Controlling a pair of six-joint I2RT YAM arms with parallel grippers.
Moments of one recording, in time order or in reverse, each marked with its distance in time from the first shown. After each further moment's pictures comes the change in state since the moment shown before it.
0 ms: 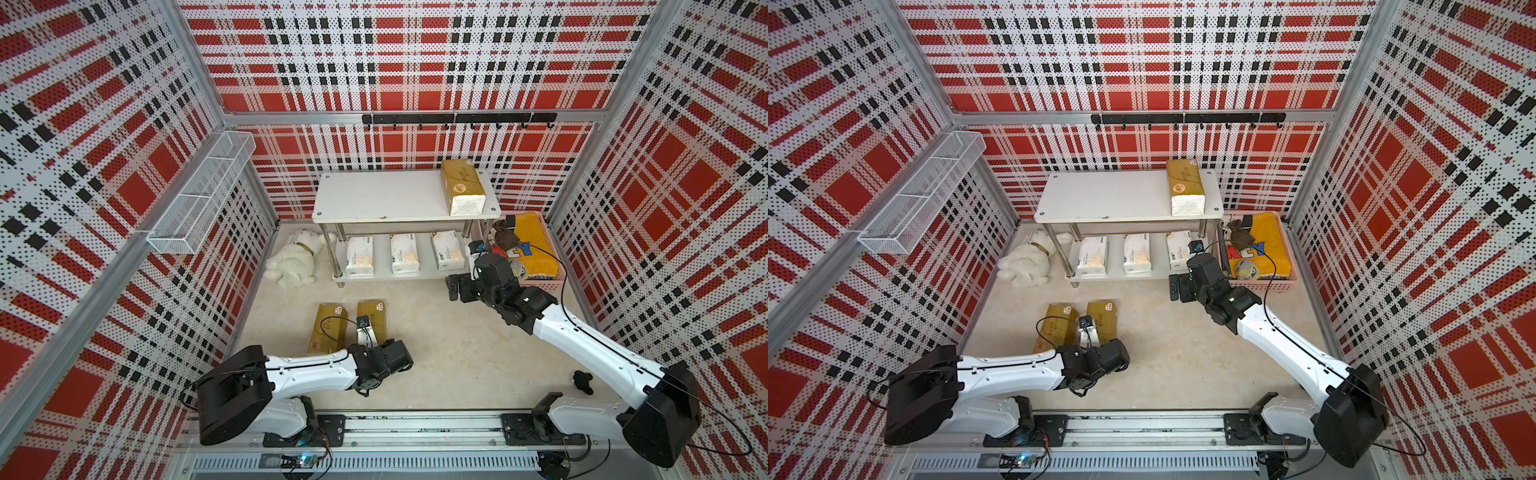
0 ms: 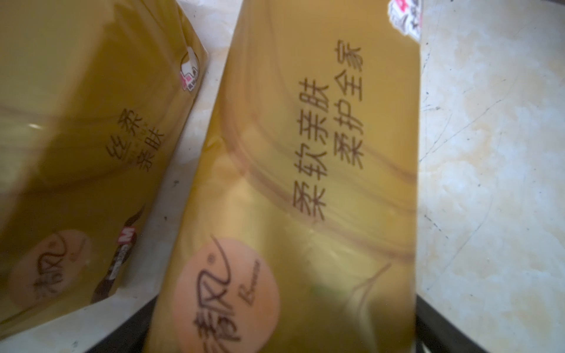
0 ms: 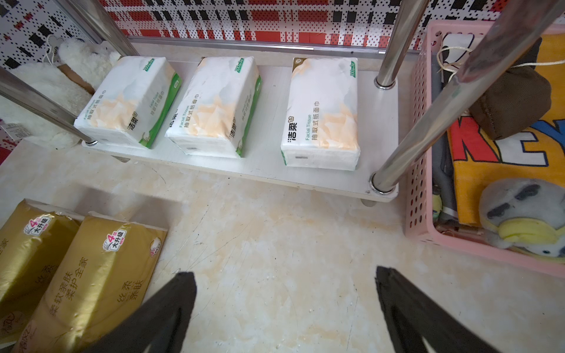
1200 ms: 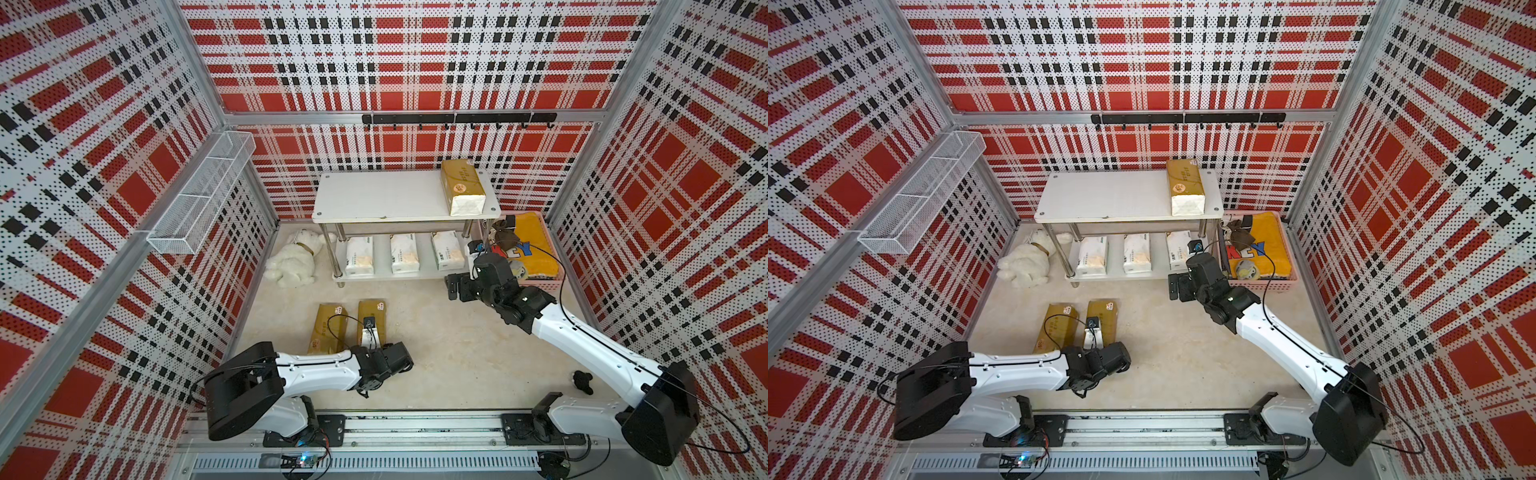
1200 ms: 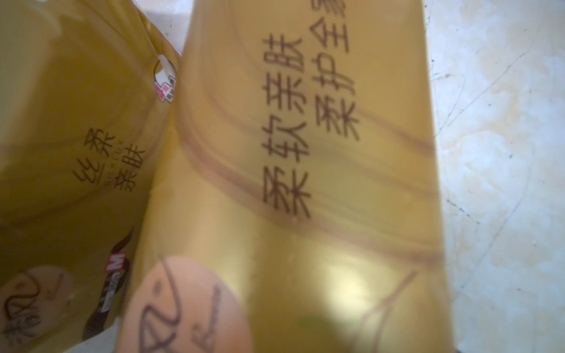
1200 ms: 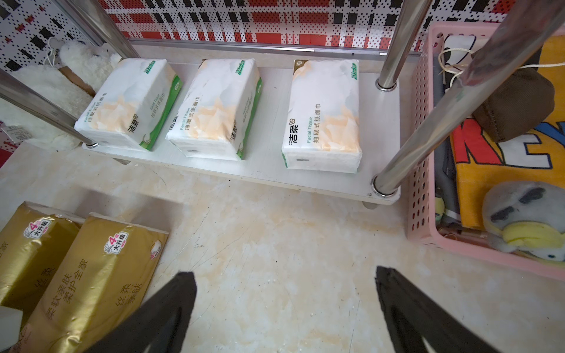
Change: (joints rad) left arm 0.007 0.042 -0.022 0.066 -0.010 0.153; right arm 0.000 0.009 0.000 0.014 -0.007 0.001
